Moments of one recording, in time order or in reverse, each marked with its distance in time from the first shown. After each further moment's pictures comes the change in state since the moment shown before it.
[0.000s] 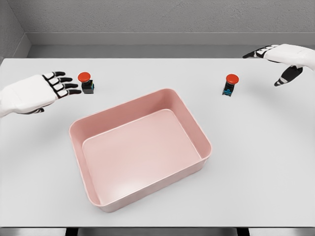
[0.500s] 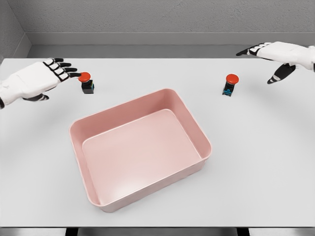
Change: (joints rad) left arm -0.140 -0.170 -0.010 0.238 -0.028 0.000 0.004; right arm -0.017 0.042 0.002 0.003 -0.005 0.000 0.000
